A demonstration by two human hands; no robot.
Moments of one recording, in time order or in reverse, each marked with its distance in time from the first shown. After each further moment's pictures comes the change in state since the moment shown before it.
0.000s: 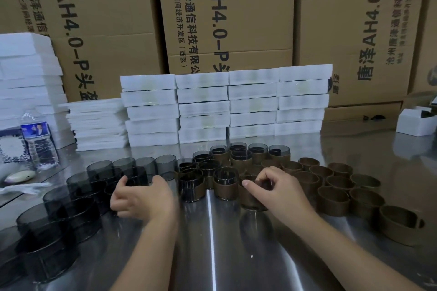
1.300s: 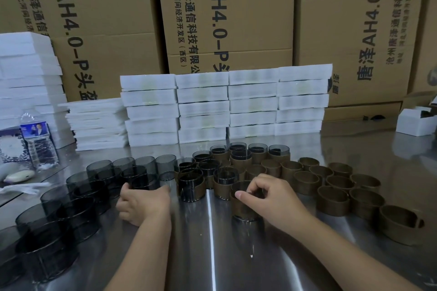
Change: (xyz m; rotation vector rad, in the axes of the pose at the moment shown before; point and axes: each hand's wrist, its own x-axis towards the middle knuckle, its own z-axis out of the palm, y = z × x) left_hand 0.026 -0.020 0.001 0.292 -0.194 -0.051; right_hand -0.009 -0.011 -0.001 -0.019 -0.222 0.009
